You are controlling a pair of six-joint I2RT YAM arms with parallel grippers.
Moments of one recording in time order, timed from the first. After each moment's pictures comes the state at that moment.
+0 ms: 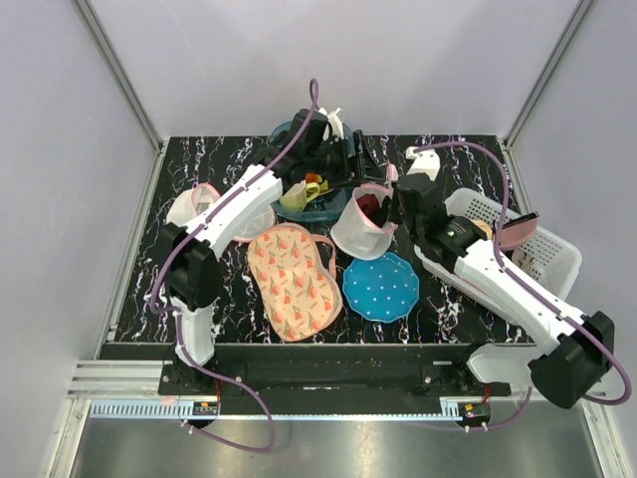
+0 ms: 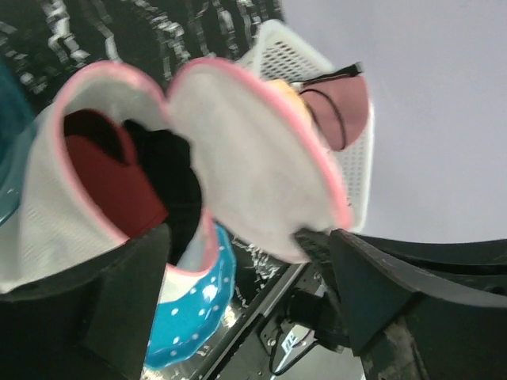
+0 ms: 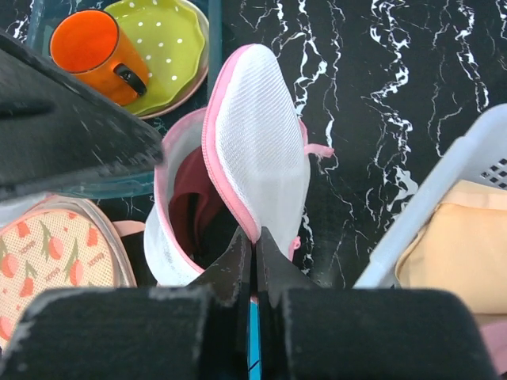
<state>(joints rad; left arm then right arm) -0.60 1.95 1.92 -0.48 0.50 -0.73 0.62 1.26 1.14 -0.36 0.47 0.39</state>
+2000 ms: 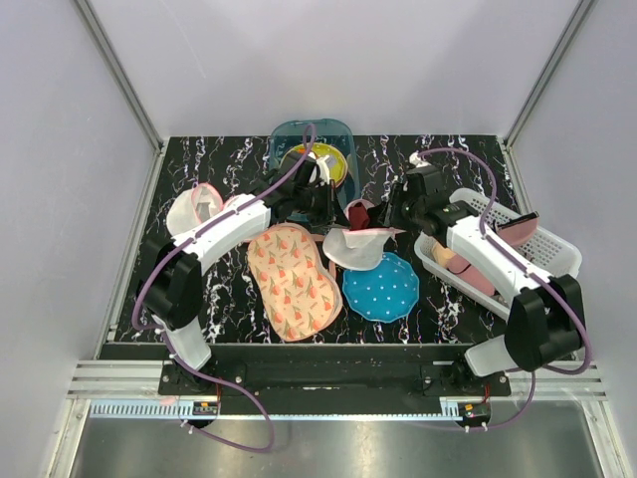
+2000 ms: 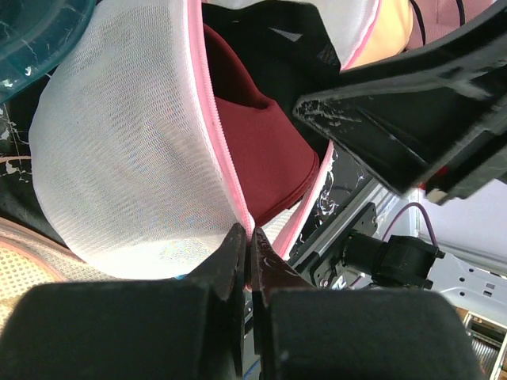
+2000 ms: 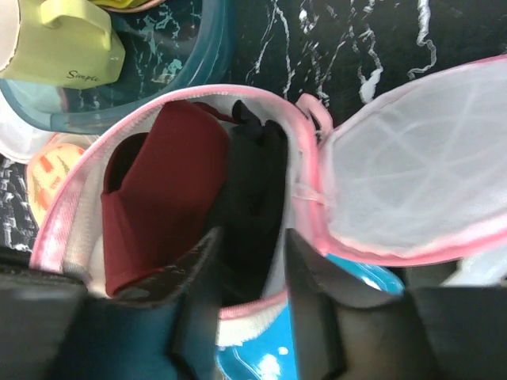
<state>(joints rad) -0.60 1.75 1.43 -0.41 0.48 -0.64 0.39 1.43 1.10 -0.39 -0.02 0.52</state>
